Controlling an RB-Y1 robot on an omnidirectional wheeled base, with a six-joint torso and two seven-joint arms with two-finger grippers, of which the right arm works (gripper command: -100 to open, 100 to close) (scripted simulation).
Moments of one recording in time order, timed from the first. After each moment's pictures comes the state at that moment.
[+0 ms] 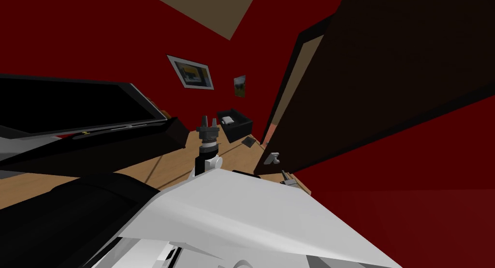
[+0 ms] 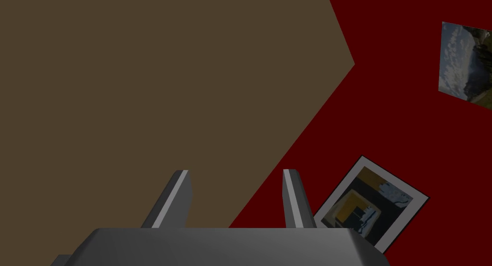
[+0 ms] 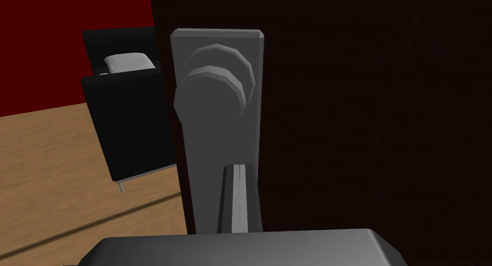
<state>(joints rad) 0.53 -0.90 0.70 -1.54 -0.70 -1.00 -1.41</state>
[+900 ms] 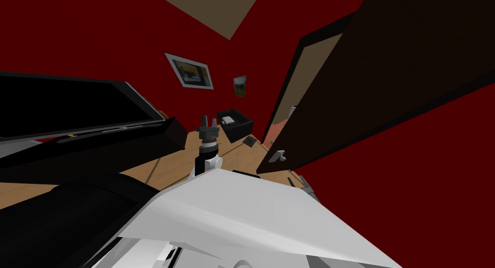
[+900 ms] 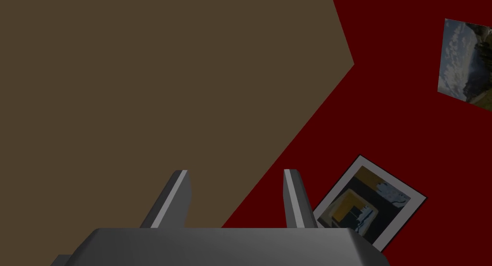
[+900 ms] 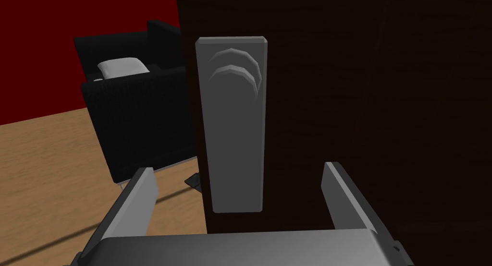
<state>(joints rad) 0.56 -1.04 0.69 -1.40 -0.72 -1.19 -1.61</state>
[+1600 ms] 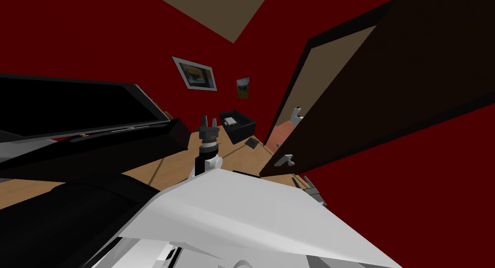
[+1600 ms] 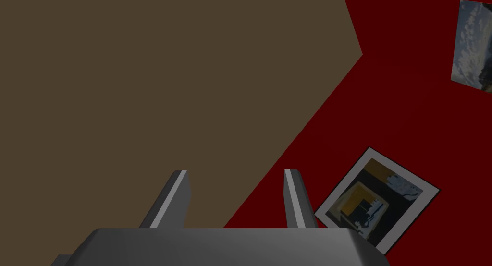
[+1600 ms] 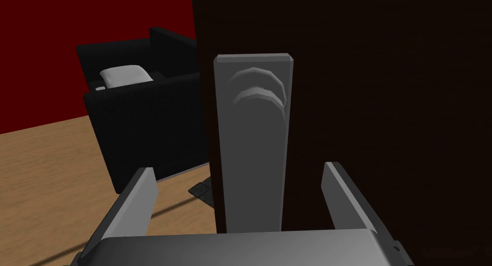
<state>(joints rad) 0.55 -1.06 0.68 -1.35 -0.74 -1.23 -1.67</state>
